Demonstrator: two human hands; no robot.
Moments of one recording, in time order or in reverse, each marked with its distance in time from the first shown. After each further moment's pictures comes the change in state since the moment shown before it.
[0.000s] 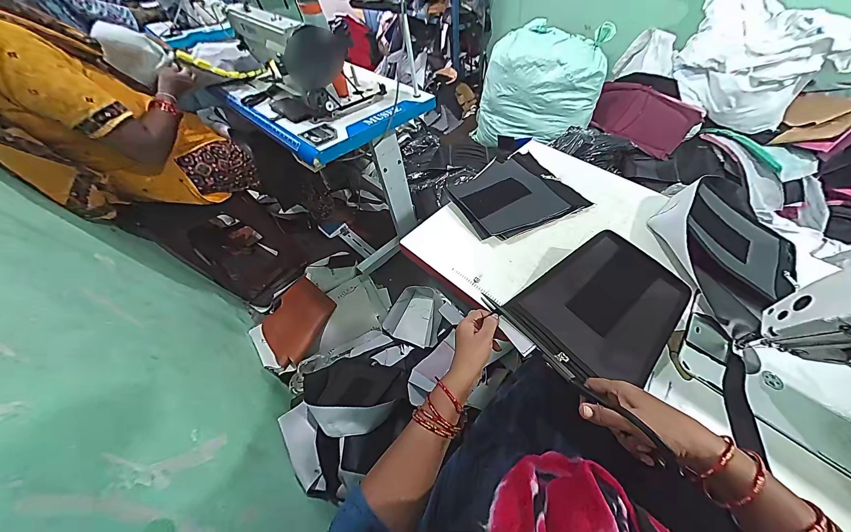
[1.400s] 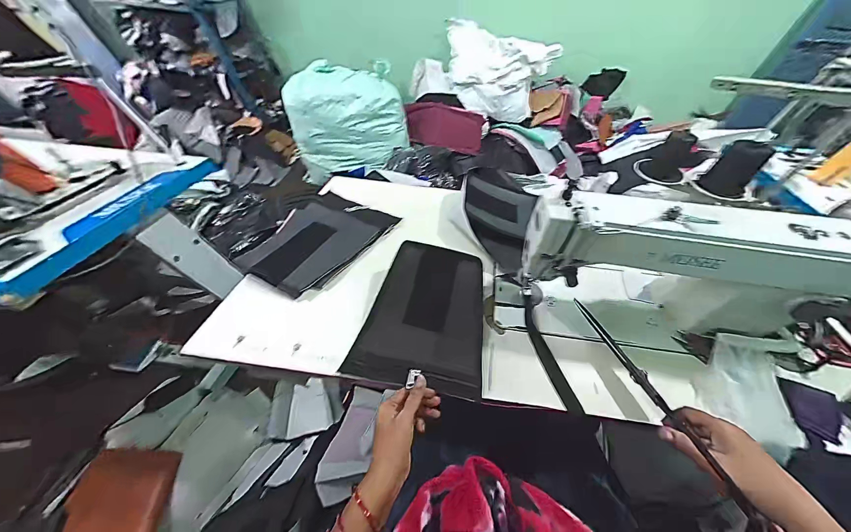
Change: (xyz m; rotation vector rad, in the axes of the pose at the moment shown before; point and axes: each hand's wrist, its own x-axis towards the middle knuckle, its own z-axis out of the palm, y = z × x) left_hand -0.074 -0.024 0.085 0.062 -0.304 -0.111; right_hand -0.221 0.221 0.010 0.023 1.032 0.208
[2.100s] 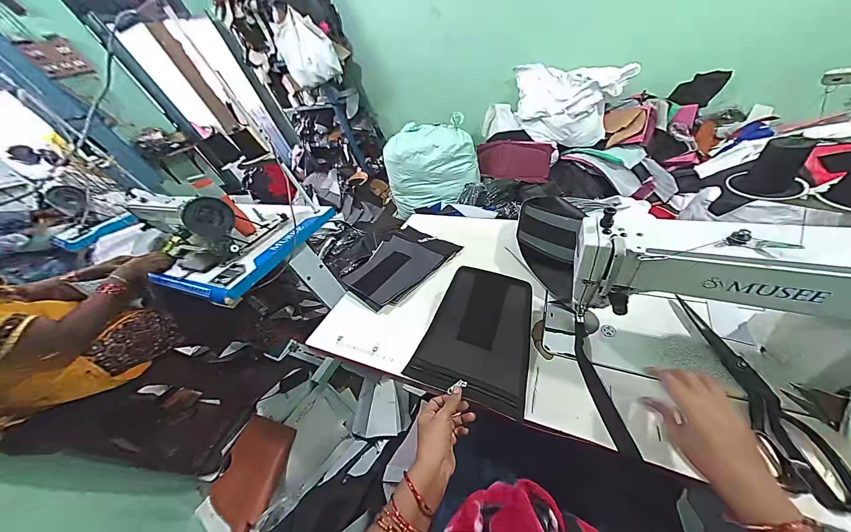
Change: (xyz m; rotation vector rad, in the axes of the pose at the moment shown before) left_hand -0.003 0.016 0.012 -0.146 0.345 -0.210; right_hand 0.069 -0.077 0.048 -0.245 0.361 -0.585
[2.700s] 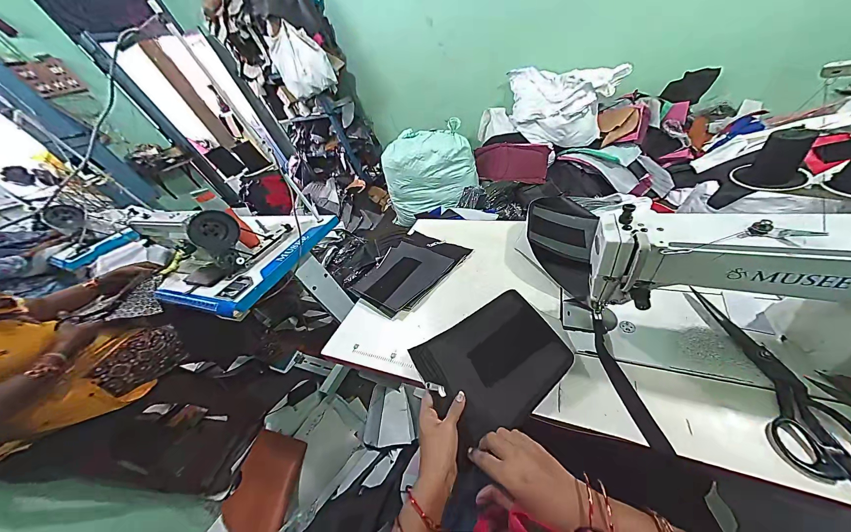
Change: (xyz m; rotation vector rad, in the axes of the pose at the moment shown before) left_hand 0.007 0.014 -0.036 0.092 -0.040 0.400; right_hand -0.019 -0.176 0.136 0.388 -0.155 -0.872
